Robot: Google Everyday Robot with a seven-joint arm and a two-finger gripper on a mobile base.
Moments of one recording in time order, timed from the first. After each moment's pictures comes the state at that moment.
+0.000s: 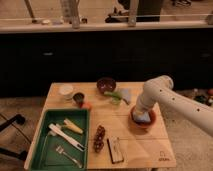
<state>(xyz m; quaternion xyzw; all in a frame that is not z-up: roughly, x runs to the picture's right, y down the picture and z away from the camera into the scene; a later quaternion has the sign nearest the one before) 0.186 0.132 0.805 -0.29 -0.06 0.14 0.95</state>
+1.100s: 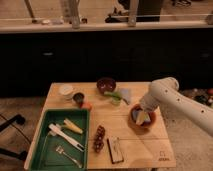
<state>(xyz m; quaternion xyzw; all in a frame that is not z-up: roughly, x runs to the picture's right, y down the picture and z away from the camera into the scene) 0.204 0.135 0.816 -0.29 -0.07 0.16 0.94</state>
